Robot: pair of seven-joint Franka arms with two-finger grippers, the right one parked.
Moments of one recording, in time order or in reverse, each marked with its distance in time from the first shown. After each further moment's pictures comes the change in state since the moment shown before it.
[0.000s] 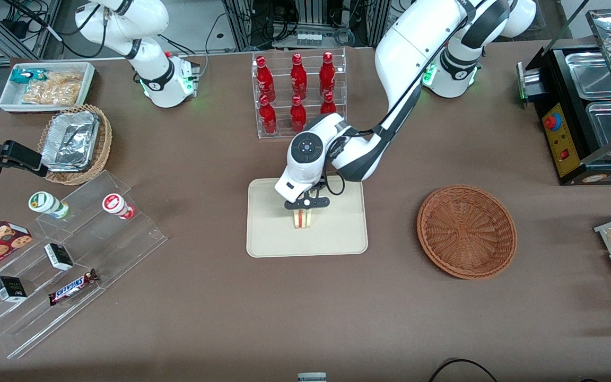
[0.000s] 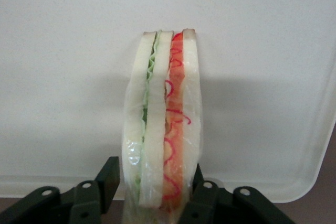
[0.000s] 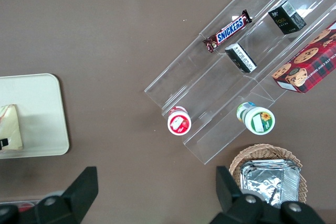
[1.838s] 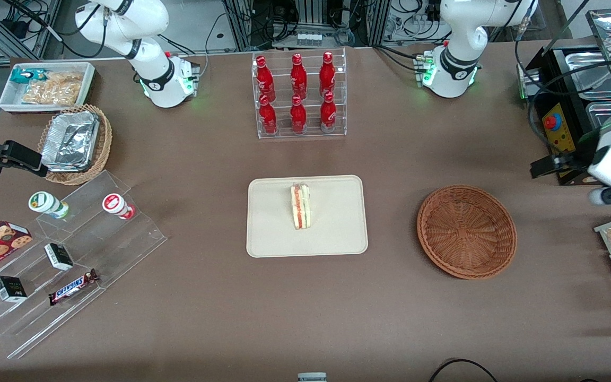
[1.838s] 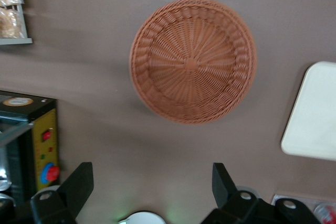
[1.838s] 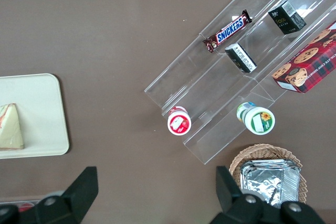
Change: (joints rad) arm 0.610 -0.621 0.269 0.013 0.008 -0.781 0.810
